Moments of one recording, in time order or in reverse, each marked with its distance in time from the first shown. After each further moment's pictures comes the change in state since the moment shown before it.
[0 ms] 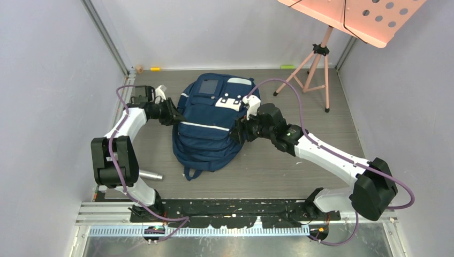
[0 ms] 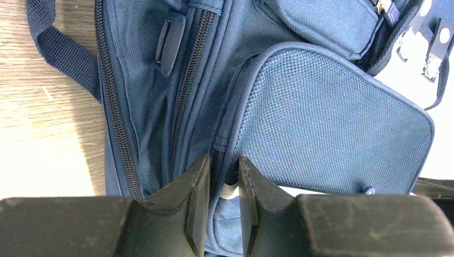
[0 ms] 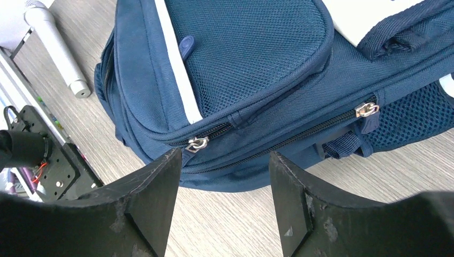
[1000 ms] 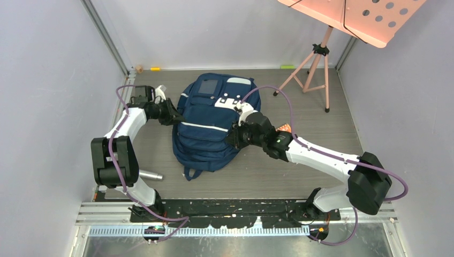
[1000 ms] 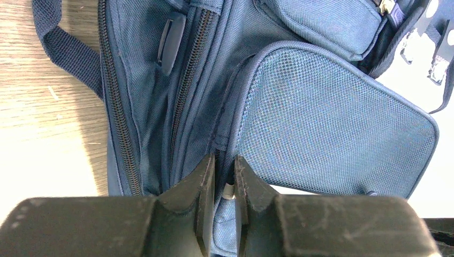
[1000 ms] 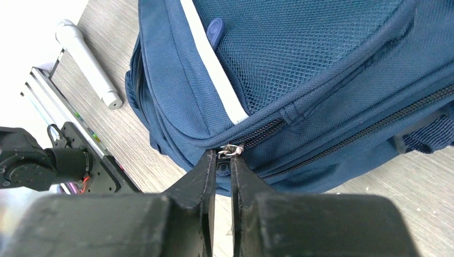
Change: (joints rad) left arm 0.000 0.000 0.000 0.000 -0.007 0.003; right arm 0.127 0.056 -0.034 0.097 0.107 0.213
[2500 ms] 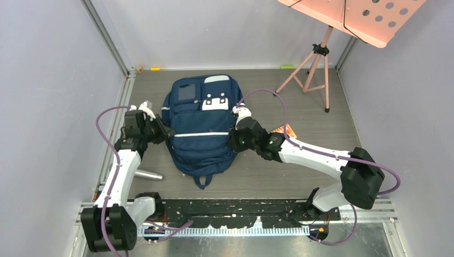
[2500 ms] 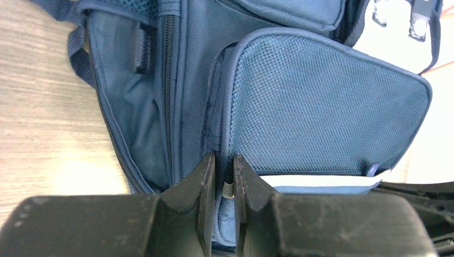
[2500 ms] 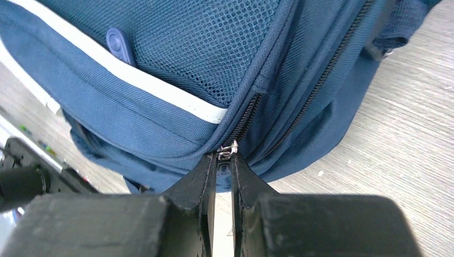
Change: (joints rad) left arm -0.002 -0.581 -0.367 0.060 -0.224 -0.108; right arm 0.075 0.069 0.029 -0.103 0.212 0.082
